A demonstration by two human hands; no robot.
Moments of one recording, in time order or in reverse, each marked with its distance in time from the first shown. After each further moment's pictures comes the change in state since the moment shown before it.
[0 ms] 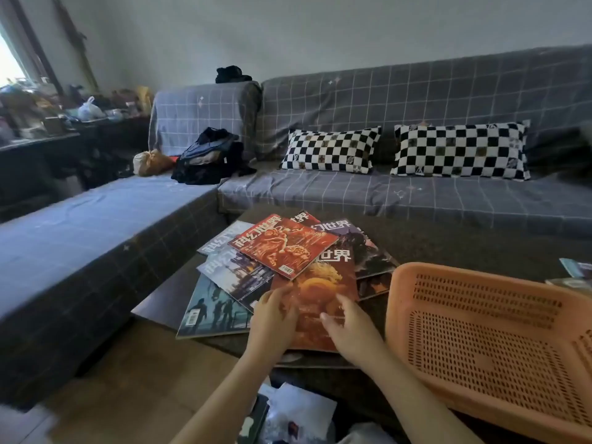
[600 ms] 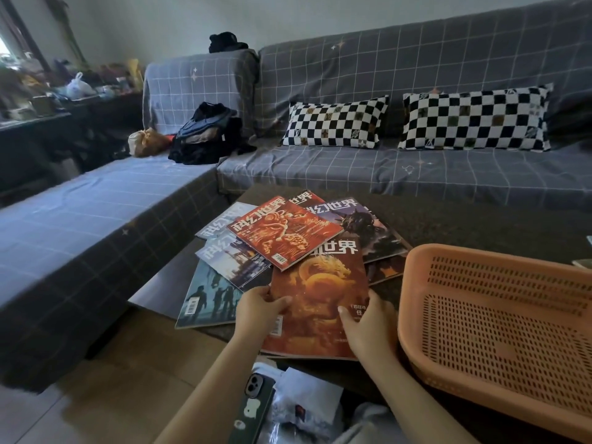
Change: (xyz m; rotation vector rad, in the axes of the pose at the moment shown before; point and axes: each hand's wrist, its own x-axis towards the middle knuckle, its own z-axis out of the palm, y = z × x) left_hand 0.027 -0.026 -0.009 -0.054 -0.013 -0.421; right_hand 0.013 0.021 0.021 -0.102 0.366 0.172
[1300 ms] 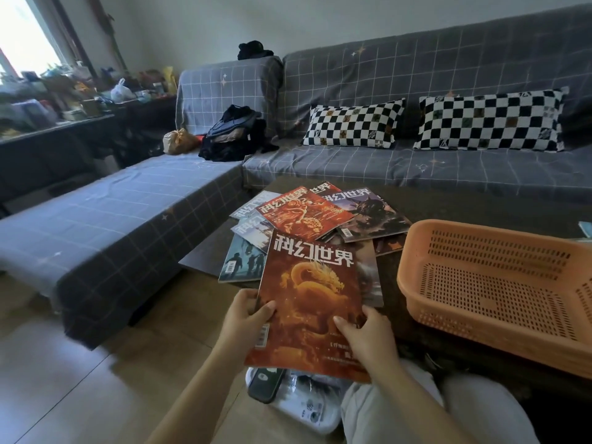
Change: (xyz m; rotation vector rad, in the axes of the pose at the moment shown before) left_hand -0.125 -0.058 -0.071 -0.337 -0.014 0.005; right_hand -0.111 0.018 -0.019 0.196 -0.249 0.021
